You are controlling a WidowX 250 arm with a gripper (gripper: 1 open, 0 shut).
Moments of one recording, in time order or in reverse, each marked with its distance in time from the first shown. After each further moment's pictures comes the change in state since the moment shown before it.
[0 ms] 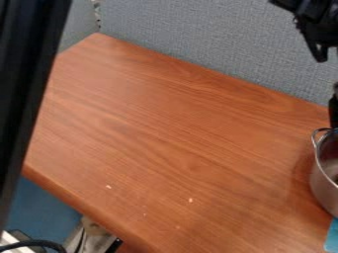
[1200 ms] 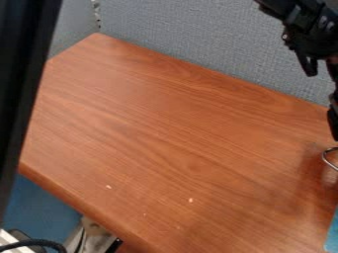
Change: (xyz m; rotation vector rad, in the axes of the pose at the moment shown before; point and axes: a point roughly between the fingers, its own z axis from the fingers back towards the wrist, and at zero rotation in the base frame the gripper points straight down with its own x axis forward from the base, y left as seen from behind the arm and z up) arm 0.004 -0.011 -0.005 -0.008 -0.085 0.120
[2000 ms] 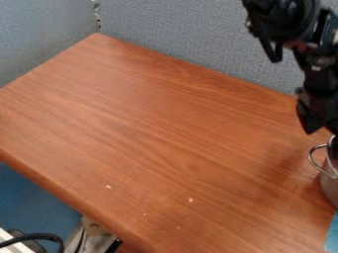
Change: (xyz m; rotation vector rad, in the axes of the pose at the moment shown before) arm -0.023 0.009 0.033 0.020 -0.018 0.239
